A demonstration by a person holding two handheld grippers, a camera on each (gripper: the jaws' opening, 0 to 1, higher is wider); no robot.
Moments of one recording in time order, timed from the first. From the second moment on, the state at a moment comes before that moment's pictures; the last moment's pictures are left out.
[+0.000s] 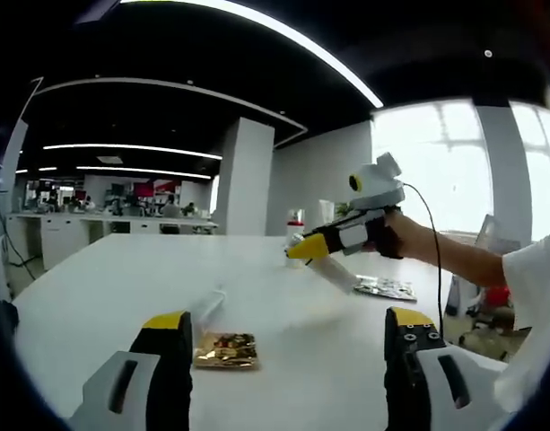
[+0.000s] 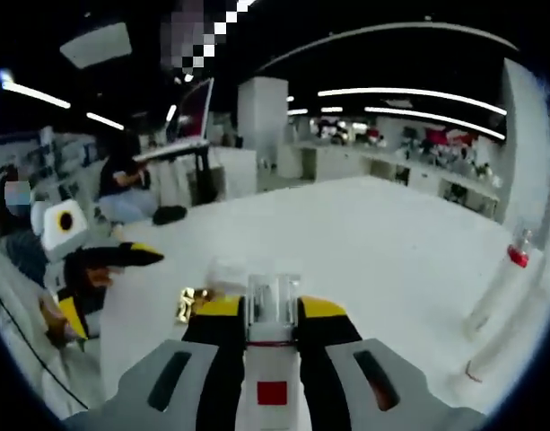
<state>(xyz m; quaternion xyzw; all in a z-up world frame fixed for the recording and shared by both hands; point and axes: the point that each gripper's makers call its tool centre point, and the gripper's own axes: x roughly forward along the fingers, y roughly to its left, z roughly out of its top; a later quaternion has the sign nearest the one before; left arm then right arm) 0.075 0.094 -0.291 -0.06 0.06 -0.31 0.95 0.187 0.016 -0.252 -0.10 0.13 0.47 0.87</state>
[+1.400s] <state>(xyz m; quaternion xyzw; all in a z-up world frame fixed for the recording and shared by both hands) 0.128 -0.011 -0.253 -0.17 0.02 -0.38 0.91 0.154 0.039 -0.195 -0.05 0.01 0.48 0.88</state>
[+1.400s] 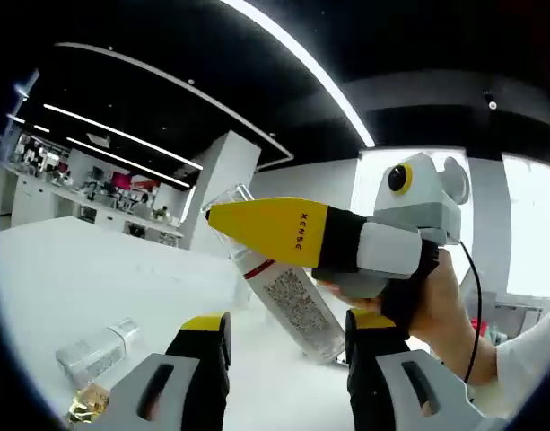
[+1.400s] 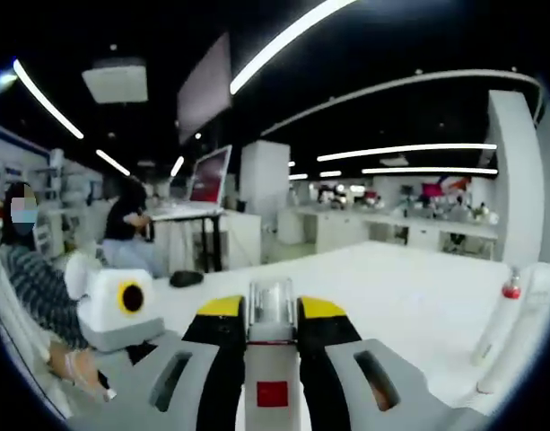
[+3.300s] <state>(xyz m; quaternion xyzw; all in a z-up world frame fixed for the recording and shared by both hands) 0.131 0.021 -0.285 -0.02 0.04 -0.32 0.95 0.149 0.031 -0.220 -0.02 0.02 0.47 0.88</state>
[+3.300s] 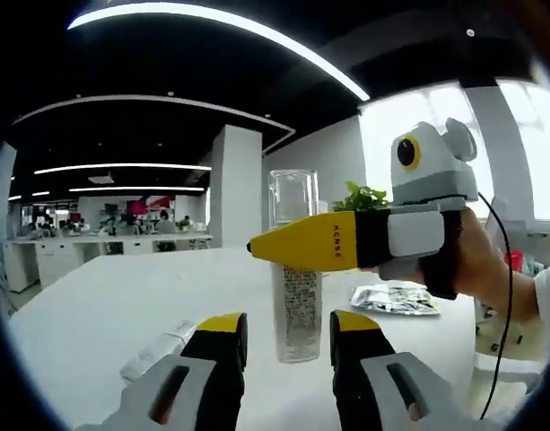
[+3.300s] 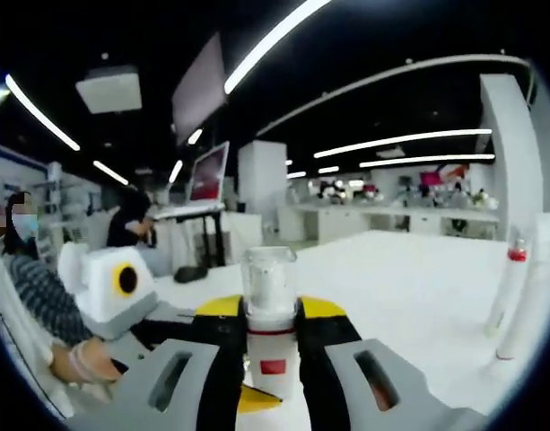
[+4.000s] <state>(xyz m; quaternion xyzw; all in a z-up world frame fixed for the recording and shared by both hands) 0.121 0.023 -0.293 -0.07 0.05 -0.33 0.94 0.235 -0.022 -0.226 -0.01 -0.02 0.30 0.95</state>
